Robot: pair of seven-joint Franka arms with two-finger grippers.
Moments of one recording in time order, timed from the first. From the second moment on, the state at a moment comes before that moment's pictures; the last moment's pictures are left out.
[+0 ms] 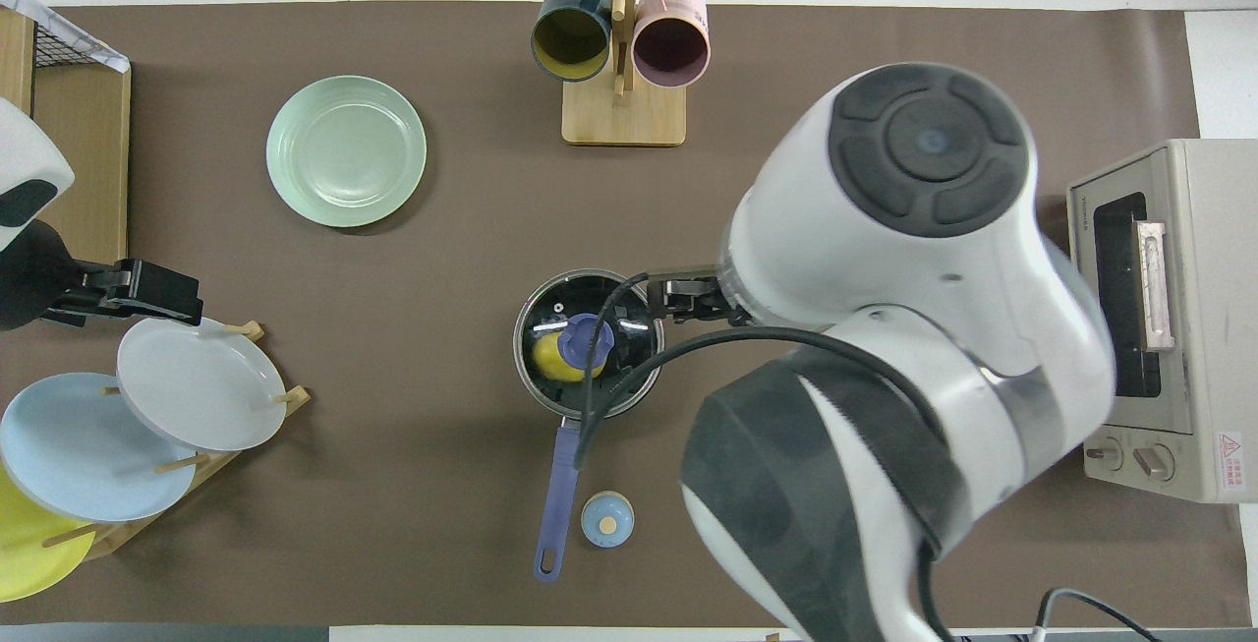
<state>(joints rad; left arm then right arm) -0.14 -0.11 -0.01 -1.68 -0.01 1.46 -0.07 0.37 0.15 0.19 -1.54 0.05 1.64 0.55</state>
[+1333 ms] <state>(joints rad) -0.14 -0.12 -0.01 -1.69 -0.02 1.59 -0.07 0.58 0.32 0.19 -1.68 -0.11 2.02 0.69</state>
